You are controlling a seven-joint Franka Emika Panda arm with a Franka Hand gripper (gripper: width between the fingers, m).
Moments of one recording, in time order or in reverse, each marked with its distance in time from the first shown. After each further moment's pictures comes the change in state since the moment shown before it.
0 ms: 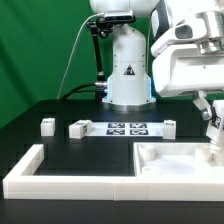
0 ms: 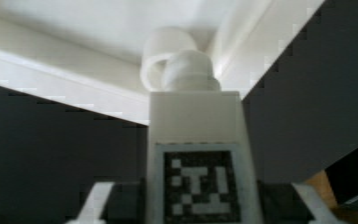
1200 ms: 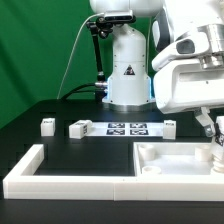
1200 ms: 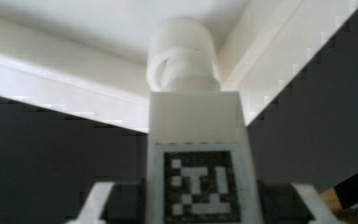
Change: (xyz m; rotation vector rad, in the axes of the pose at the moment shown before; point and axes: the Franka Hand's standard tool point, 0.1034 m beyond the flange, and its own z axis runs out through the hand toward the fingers) arm 0.008 0.009 0.030 0.011 -0.004 0.005
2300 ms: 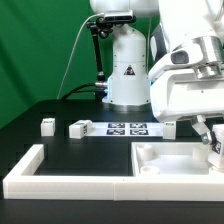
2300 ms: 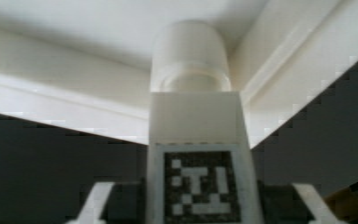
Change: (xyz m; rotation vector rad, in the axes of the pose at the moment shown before) arm -0.010 0.002 0.009 -0.026 0.076 0.010
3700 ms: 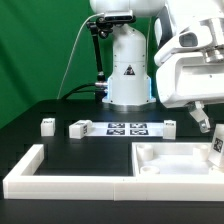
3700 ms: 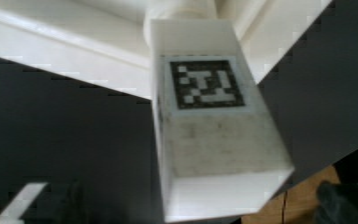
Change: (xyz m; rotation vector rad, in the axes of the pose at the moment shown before) arm 0.019 -0.006 -0.013 0.028 -0.072 -0.003
